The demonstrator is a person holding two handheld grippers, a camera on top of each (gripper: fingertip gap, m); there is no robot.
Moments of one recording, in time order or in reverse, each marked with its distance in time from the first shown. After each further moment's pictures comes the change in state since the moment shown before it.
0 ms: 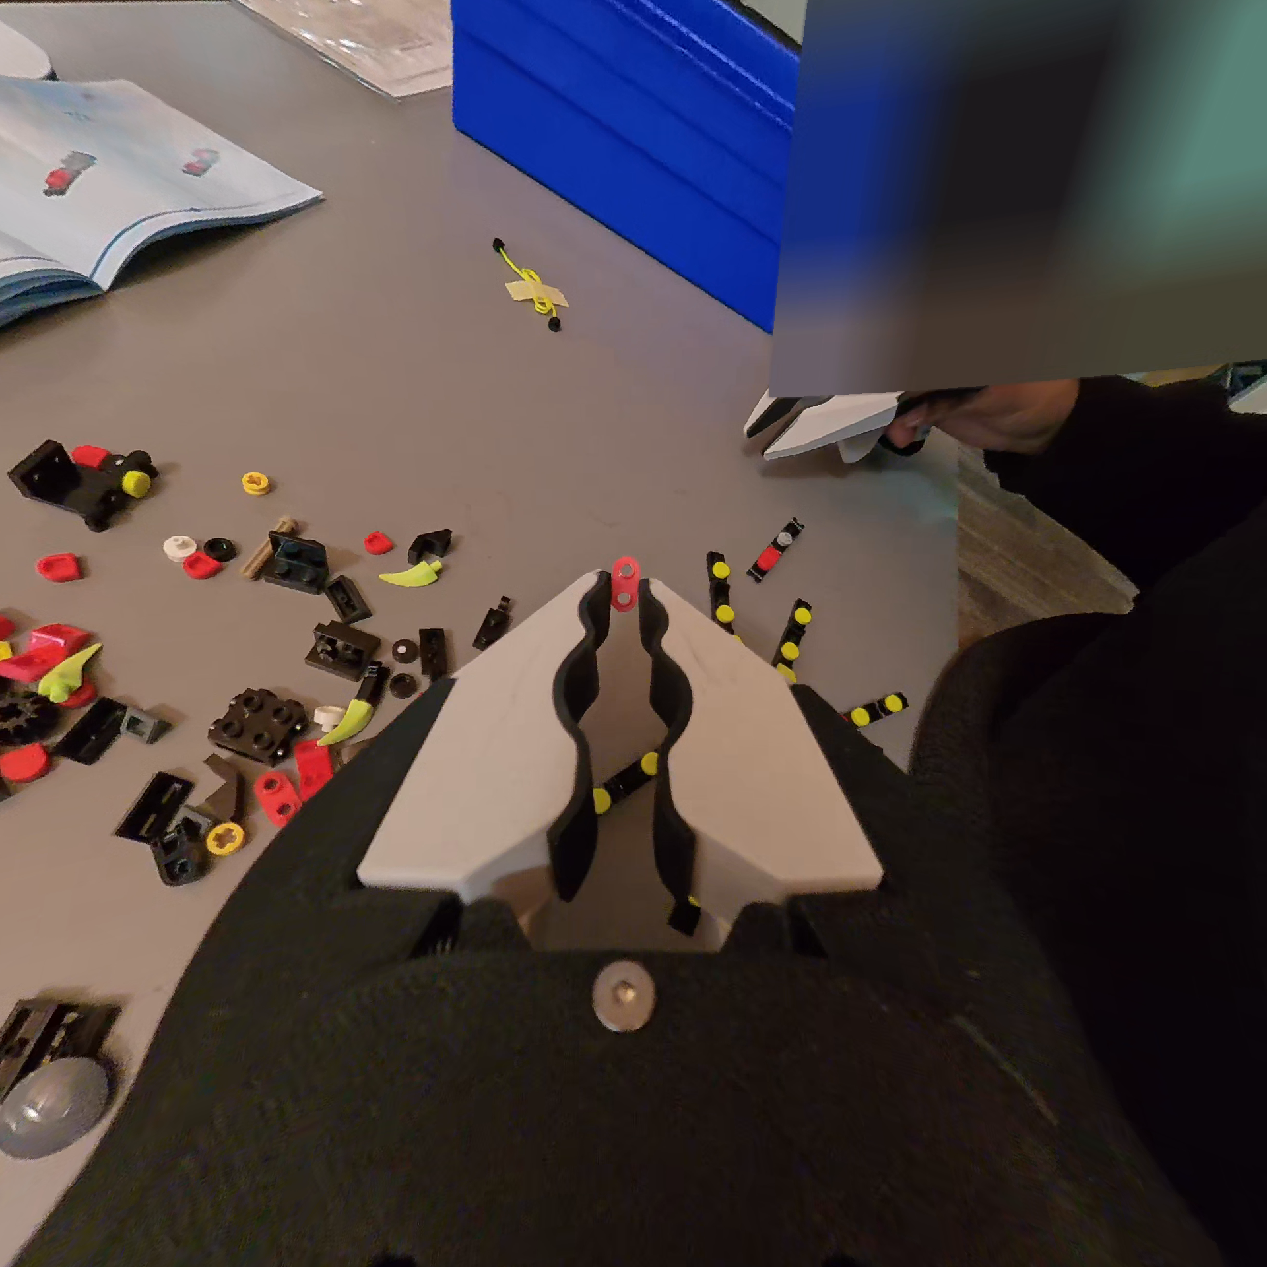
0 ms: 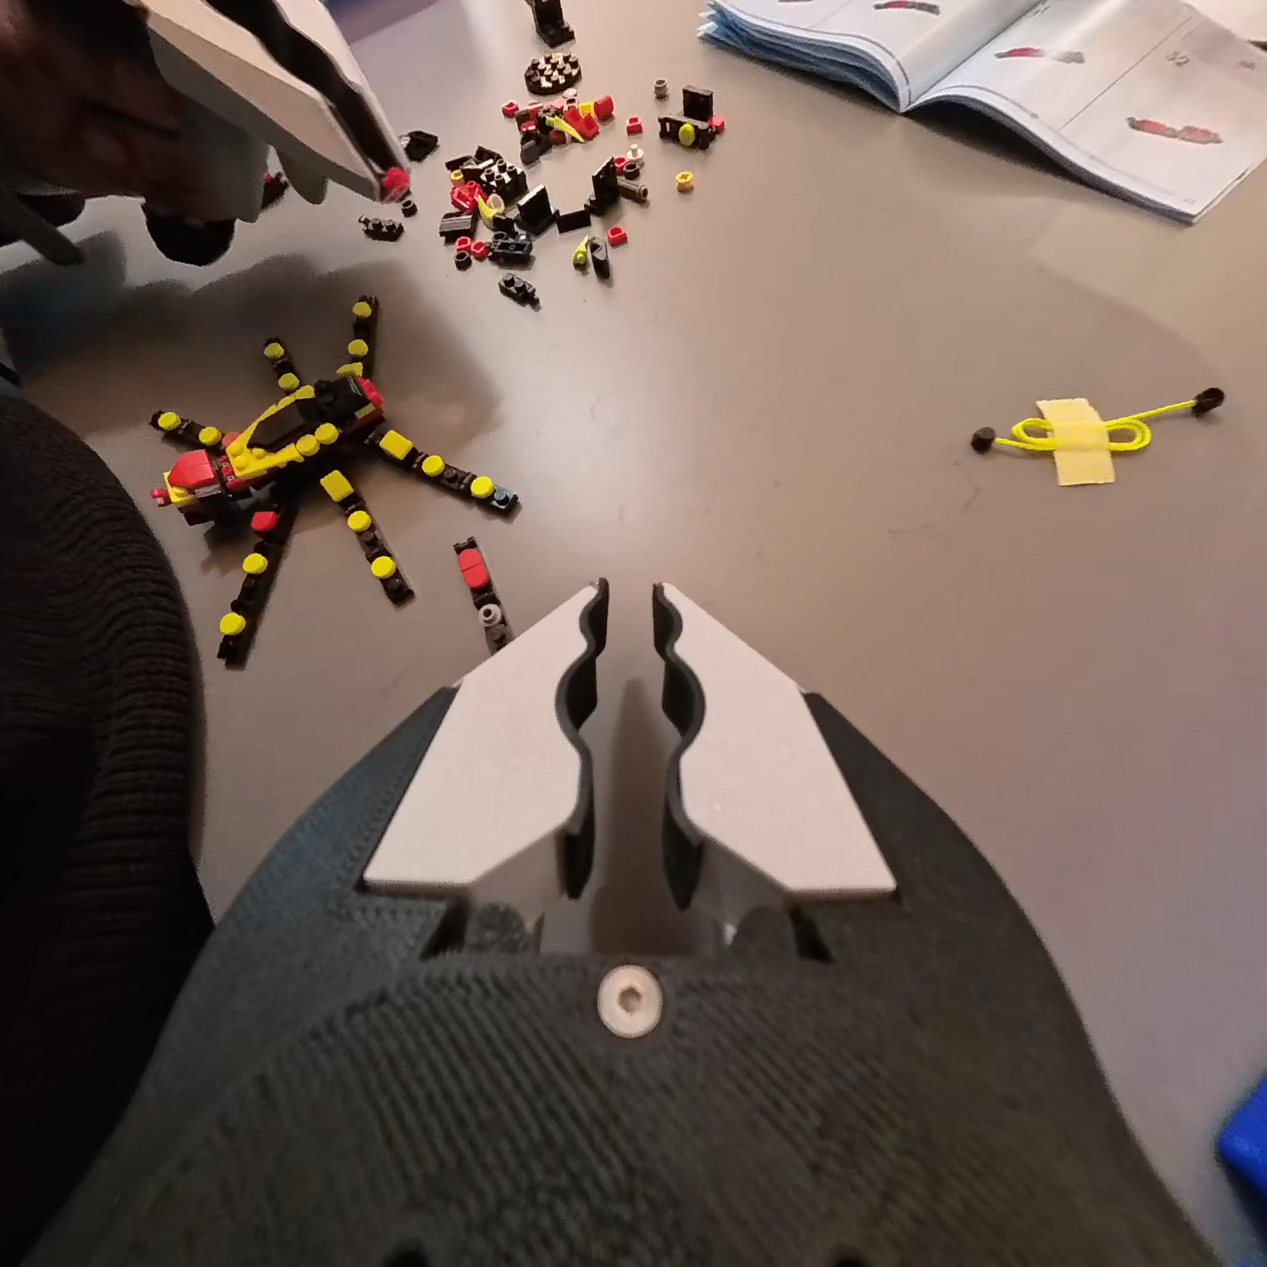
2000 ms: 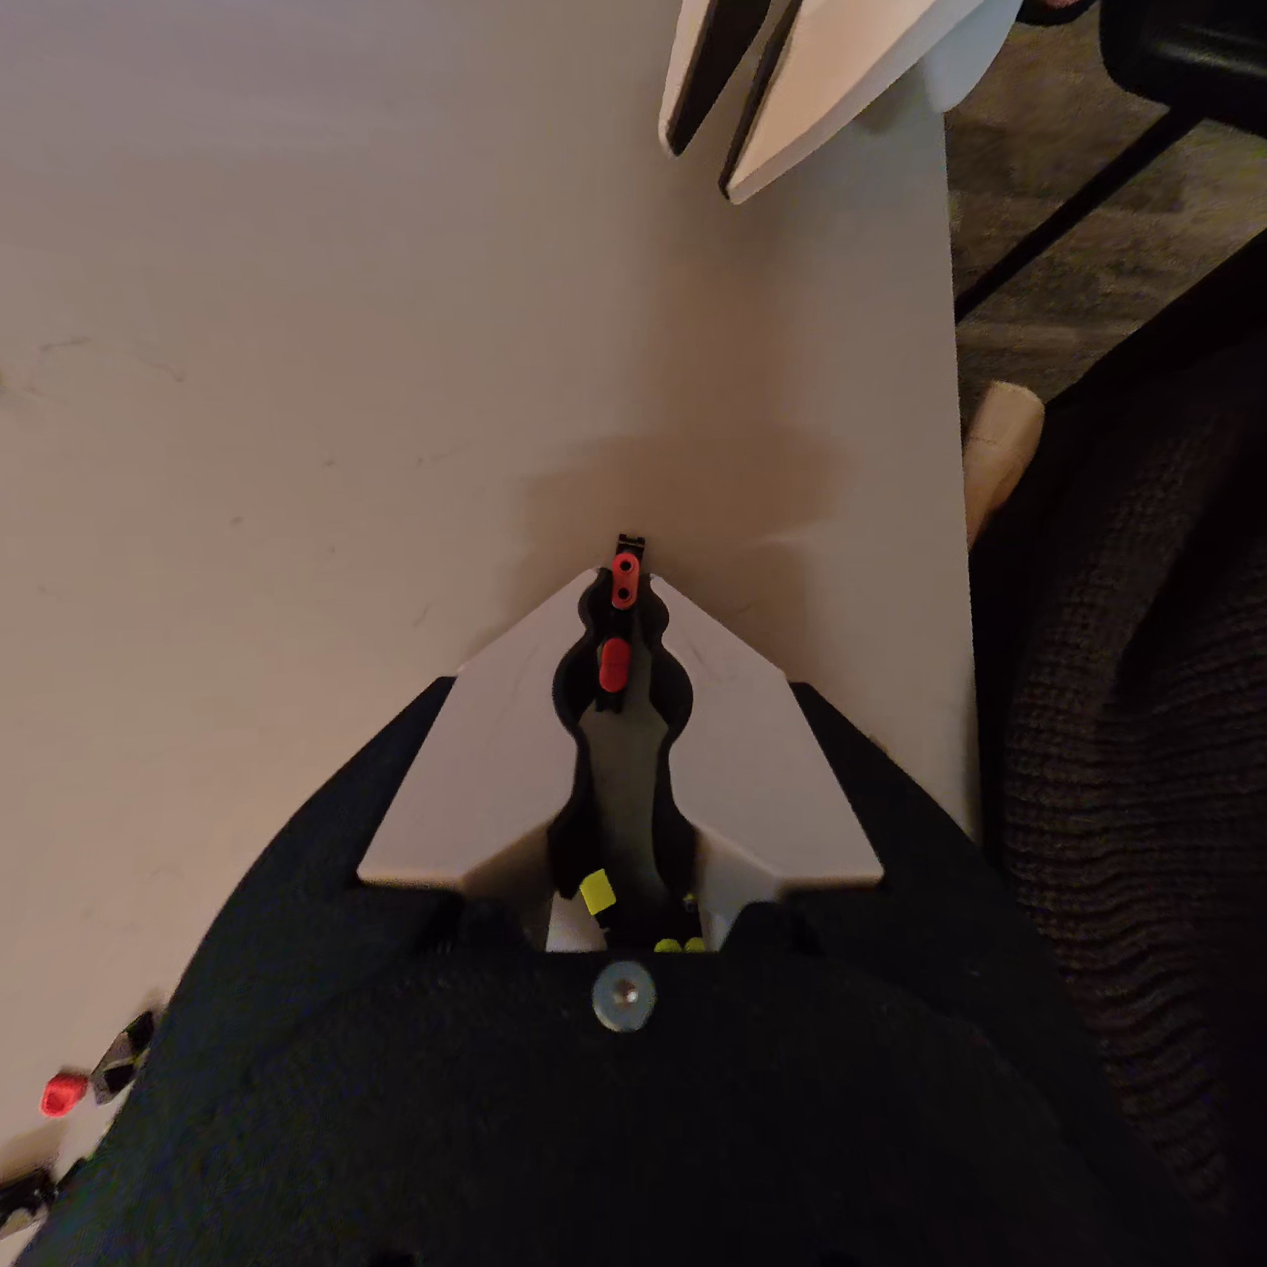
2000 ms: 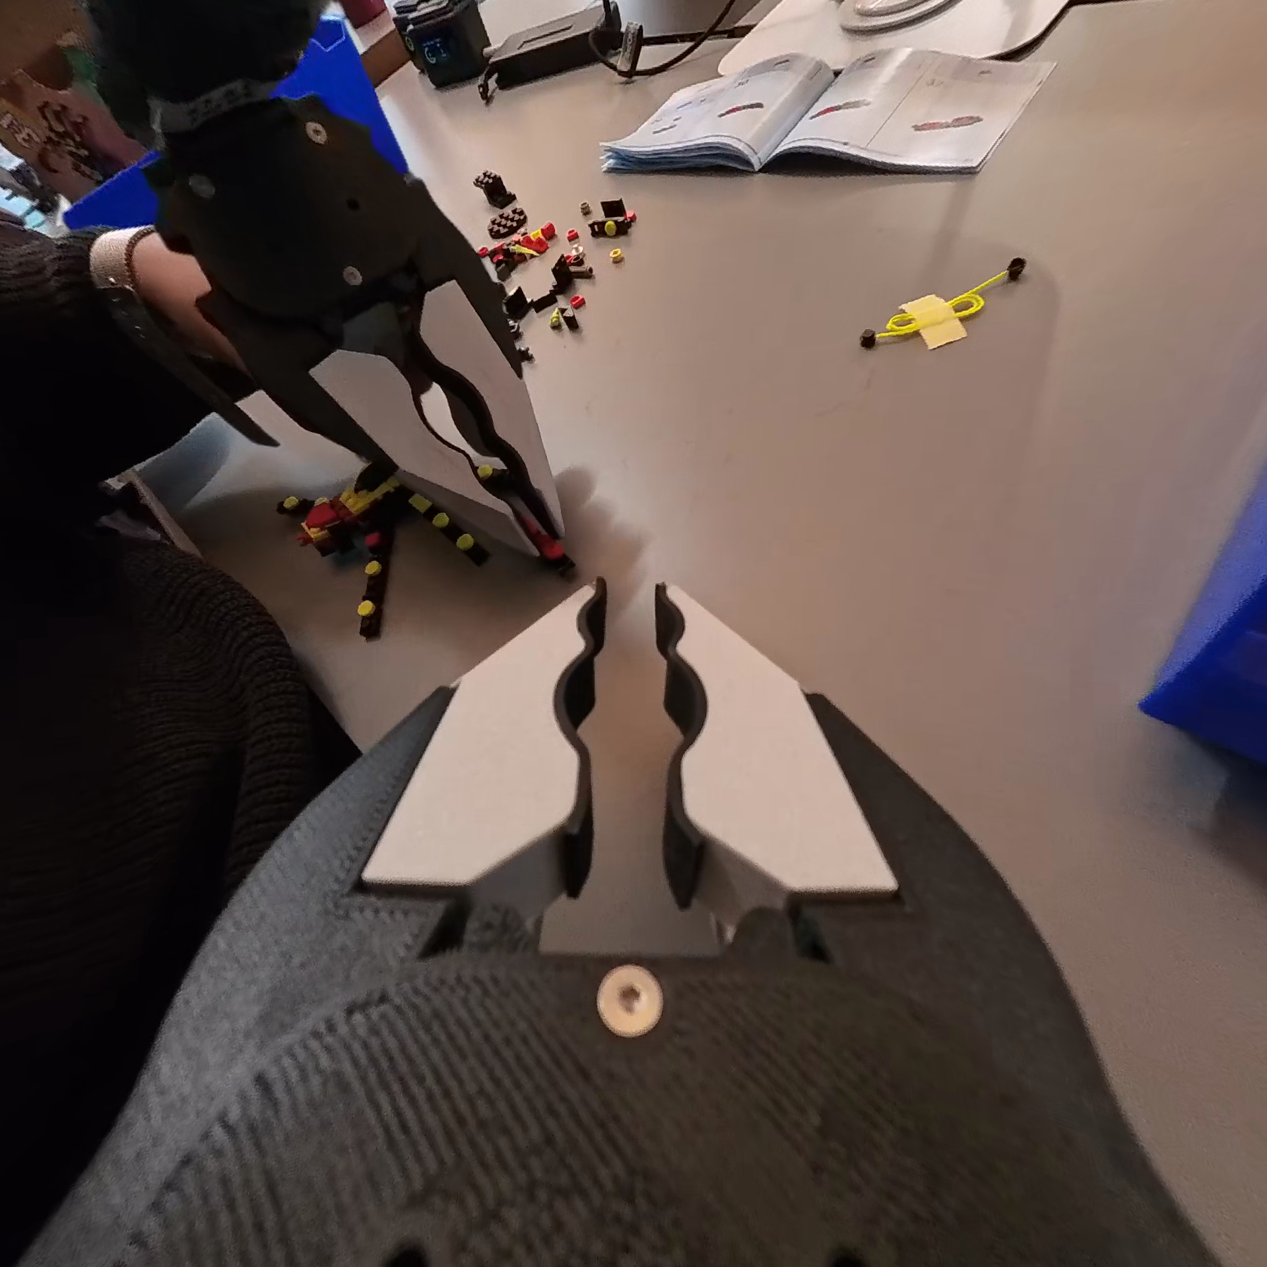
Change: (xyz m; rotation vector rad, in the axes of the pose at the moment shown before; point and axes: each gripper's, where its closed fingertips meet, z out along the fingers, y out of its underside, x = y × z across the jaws) left arm 0.084 0.040 0.122 -0.606 0.174 0.454; right arm -0.012 0.015 -0.077 0.158 0.080 0.235
